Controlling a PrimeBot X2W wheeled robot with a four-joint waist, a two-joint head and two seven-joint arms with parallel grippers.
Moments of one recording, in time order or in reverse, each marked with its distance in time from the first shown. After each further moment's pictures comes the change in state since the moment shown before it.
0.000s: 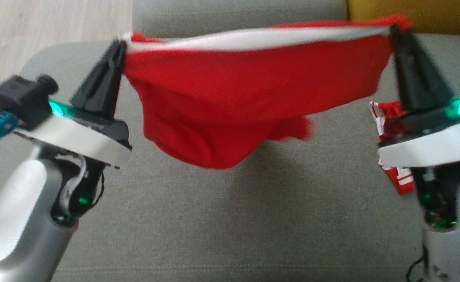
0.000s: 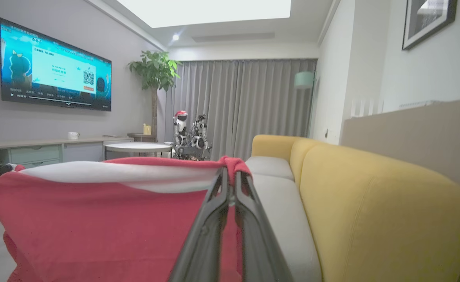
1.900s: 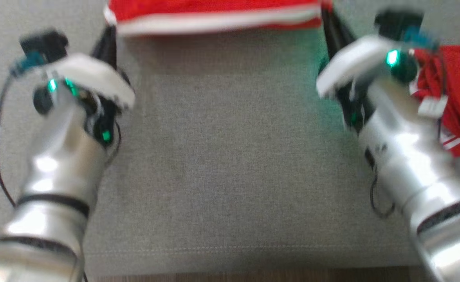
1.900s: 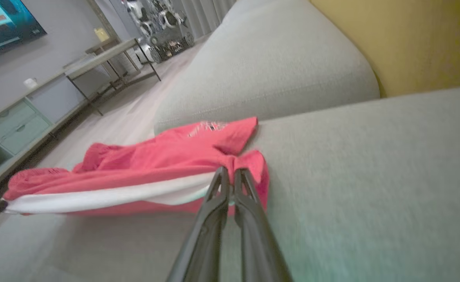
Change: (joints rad) left arm -0.529 -0.335 0.068 1.199 -0.048 -0.239 -0.195; right arm -0.767 0.011 0.459 1.469 0.579 0.000 -0.475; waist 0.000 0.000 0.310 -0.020
